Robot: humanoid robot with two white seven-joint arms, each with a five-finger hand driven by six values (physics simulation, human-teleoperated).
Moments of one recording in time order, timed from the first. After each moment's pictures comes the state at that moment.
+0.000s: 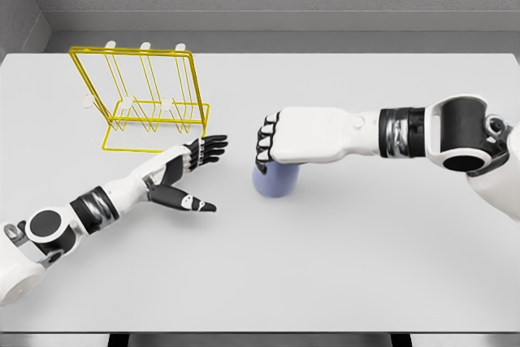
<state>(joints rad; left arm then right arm) -0.42 0.75 -0.95 -1.55 0.75 -0.23 -0.20 -0.73 -0.62 0.73 -1.77 0.54 -0.61 0.61</state>
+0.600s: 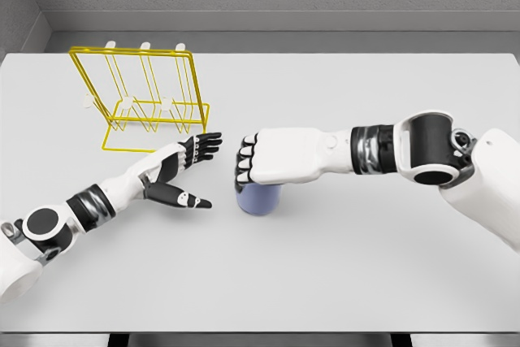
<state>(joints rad) -0.43 0.76 -0.94 -1.52 0.75 -0.23 -0.20 -0.72 -0.57 0.79 -1.77 0.59 -0.61 0.61</state>
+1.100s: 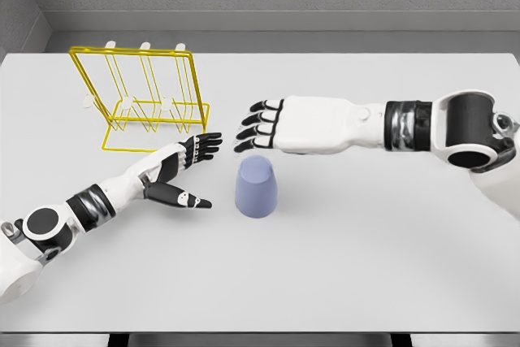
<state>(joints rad) -0.43 0.76 -0.95 -1.52 0.75 -0.23 -0.20 -0.71 -0.63 0.64 -1.77 0.51 -0.61 0.61</state>
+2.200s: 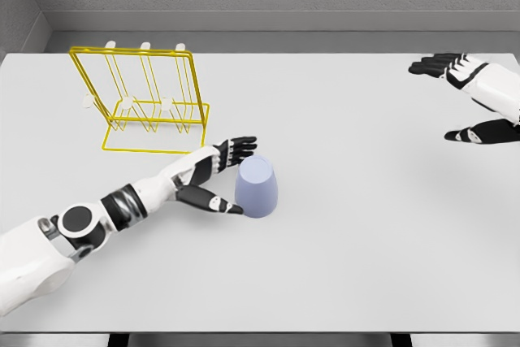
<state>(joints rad) -0.48 0.66 -1.01 -1.52 0.75 -0.23 -0.20 -0.18 -0.75 -0.09 -1.66 0.11 -0.61 0.61</state>
